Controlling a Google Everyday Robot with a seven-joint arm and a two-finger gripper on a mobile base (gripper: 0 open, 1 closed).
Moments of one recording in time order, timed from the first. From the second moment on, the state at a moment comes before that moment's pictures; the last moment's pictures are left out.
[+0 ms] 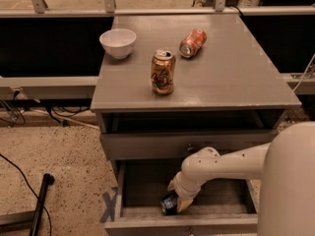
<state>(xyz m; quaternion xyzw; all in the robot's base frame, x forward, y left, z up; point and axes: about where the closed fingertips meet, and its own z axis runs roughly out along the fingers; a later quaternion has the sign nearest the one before) 0.473 -0.076 0.393 -0.83 0.55 0.07 0.11</state>
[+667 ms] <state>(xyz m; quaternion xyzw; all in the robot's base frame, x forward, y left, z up) 0.469 -0.074 0.380 -0.83 0.55 0.08 0.10</state>
